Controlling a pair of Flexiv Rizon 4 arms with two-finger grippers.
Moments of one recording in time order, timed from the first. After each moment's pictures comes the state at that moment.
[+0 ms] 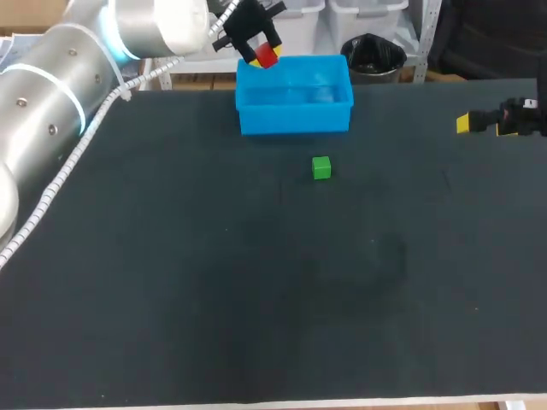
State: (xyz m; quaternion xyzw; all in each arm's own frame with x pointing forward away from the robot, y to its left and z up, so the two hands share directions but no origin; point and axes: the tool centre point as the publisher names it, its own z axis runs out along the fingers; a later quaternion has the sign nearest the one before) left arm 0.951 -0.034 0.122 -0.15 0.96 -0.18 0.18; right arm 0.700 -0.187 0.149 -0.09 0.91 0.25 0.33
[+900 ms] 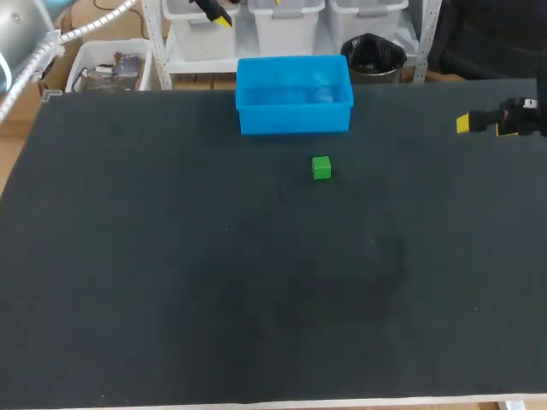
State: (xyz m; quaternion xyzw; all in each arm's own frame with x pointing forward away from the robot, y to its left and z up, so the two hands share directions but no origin) left arm 0.912 -0.013 0.234 -0.02 0.96 -0.24 0.15; right arm 0.700 -0.187 0.149 -0.09 0.91 0.25 0.33
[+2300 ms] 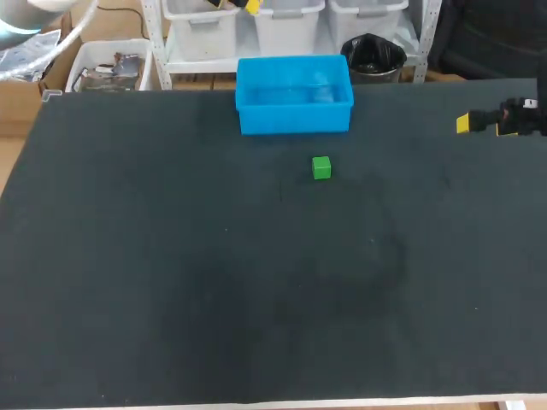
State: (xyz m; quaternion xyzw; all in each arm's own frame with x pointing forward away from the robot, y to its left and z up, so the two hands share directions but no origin) left arm 0.860 0.018 0.265 0.36 0.85 -0.24 0.30; right arm 0.700 -0.187 0.149 -0.09 0.91 0.25 0.33
